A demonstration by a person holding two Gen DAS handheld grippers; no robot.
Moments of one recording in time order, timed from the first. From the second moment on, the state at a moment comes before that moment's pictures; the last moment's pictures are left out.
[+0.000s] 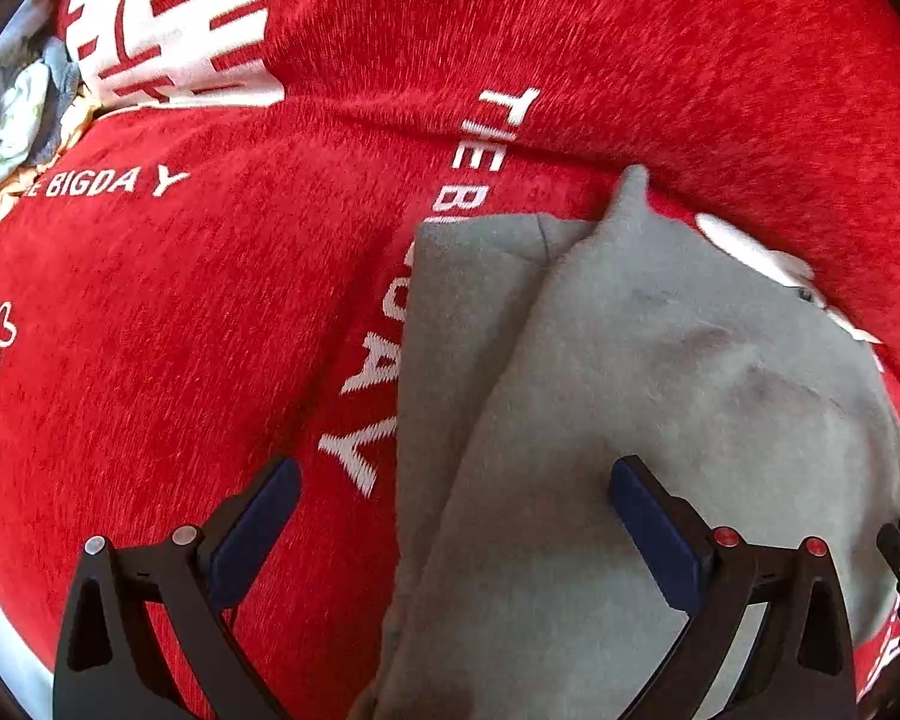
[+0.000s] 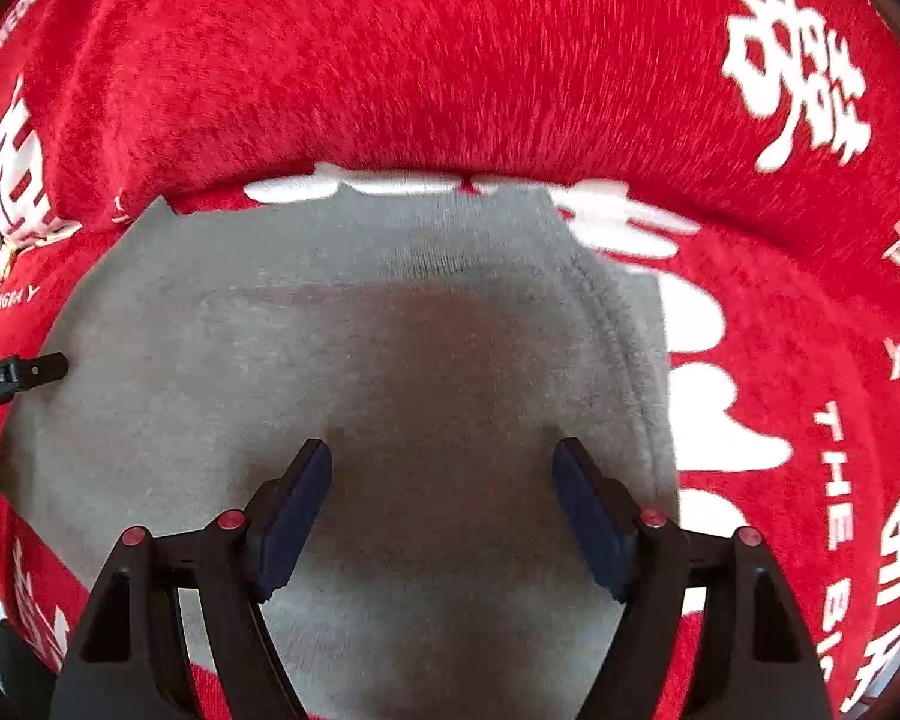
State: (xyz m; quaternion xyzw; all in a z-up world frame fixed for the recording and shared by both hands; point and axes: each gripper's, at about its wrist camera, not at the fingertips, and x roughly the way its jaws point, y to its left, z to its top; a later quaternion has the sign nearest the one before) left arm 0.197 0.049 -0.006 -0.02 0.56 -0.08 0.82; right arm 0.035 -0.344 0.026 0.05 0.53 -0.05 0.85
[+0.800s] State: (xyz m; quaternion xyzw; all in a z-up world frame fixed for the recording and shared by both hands) left arm 0.180 0.023 -0.006 -0.01 0.54 -0.16 0.83; right arm 0.029 -0.316 0.009 0.01 0.53 -0.03 0.85
